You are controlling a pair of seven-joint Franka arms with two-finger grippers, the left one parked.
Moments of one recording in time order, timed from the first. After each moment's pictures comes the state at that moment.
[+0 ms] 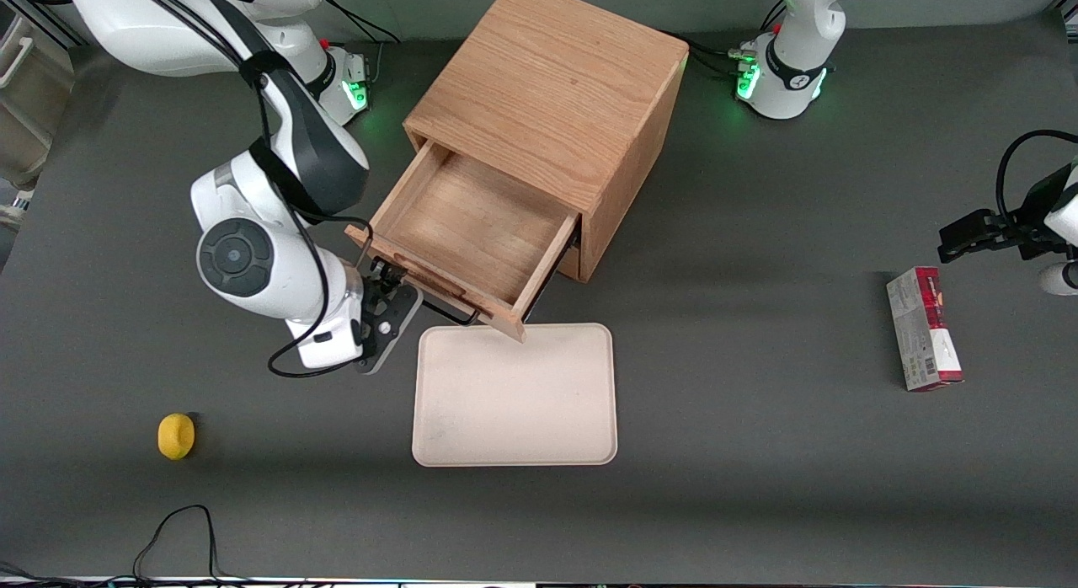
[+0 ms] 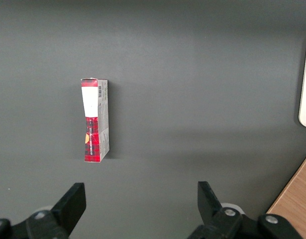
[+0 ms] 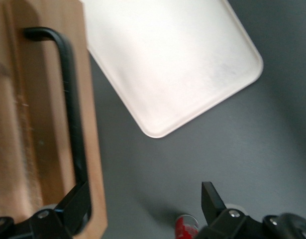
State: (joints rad) arm 0.06 0.51 0.40 -1.39 -0.11 1.76 -0.51
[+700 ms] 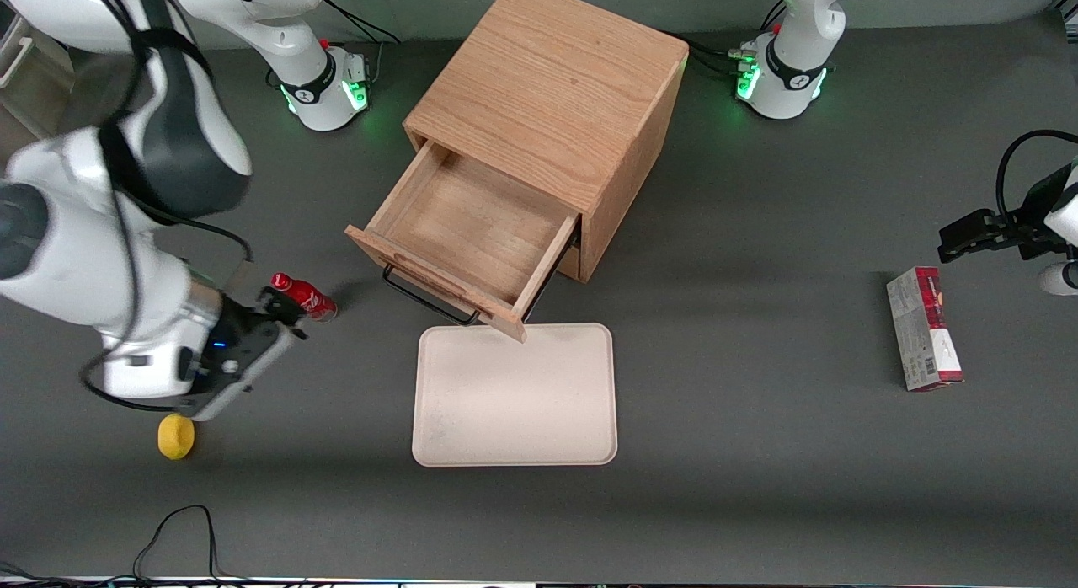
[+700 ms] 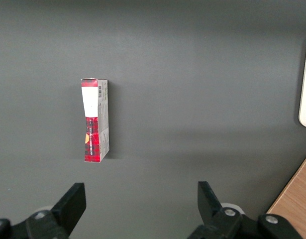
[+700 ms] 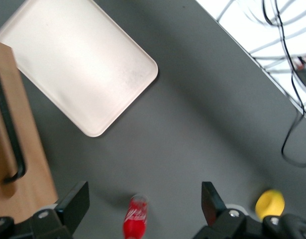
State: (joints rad) arm 0.05 0.44 0.18 -1.17 -0.01 1.66 -0.51
